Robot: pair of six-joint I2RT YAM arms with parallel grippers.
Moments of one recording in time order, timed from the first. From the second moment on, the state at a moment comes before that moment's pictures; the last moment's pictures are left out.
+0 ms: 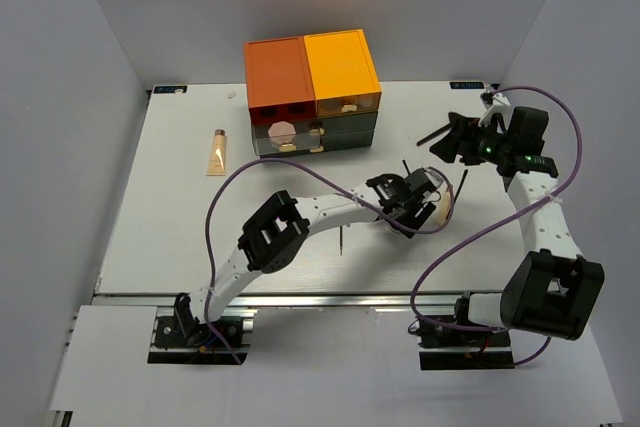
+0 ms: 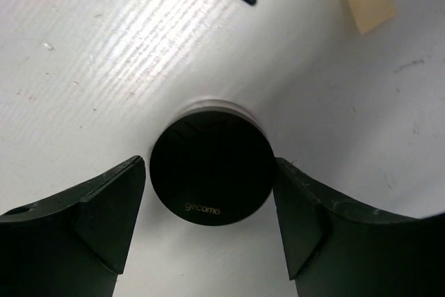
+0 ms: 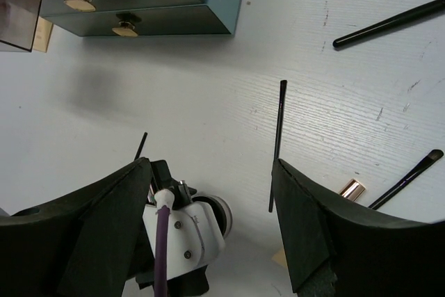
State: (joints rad) left arm -1.10 2.37 1.99 -0.60 -0.17 -0.24; right arm -0.16 1.31 1.06 -0.35 -0.70 0.05
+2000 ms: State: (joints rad) left arm -0.53 1.79 1.83 -0.72 -0.23 -0.70; right arm -0.12 1.25 0.95 -0.30 -0.73 -0.01
